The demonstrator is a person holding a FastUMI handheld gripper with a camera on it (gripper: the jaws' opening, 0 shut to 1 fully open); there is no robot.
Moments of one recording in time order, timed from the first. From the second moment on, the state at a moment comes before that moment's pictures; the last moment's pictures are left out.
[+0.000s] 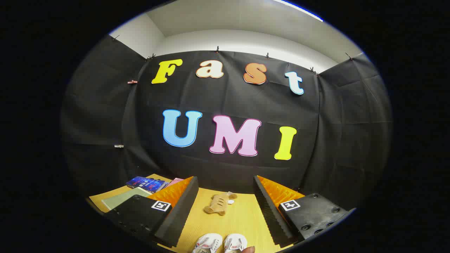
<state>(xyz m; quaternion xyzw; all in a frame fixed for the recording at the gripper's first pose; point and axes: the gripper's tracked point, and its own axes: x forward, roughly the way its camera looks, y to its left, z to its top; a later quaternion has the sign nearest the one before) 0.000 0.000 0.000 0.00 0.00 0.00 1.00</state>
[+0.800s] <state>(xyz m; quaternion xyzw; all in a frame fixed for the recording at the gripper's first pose) -0.002 0.029 0.004 0.00 0.00 0.03 1.00</state>
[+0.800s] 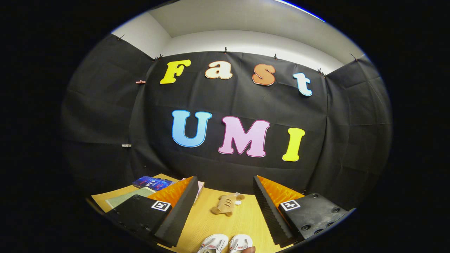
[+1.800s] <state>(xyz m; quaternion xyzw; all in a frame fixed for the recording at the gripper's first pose) 0.013 0.148 -0.211 0.35 0.33 0.29 0.83</state>
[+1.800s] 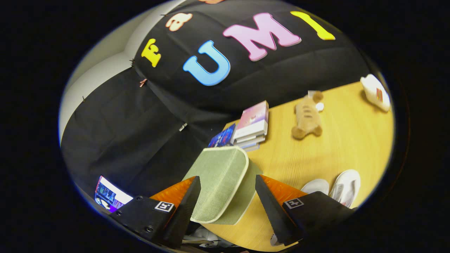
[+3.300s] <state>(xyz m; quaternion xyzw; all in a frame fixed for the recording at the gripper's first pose) 0.003 0.236 -0.264 0.63 0.43 0.32 0.56</state>
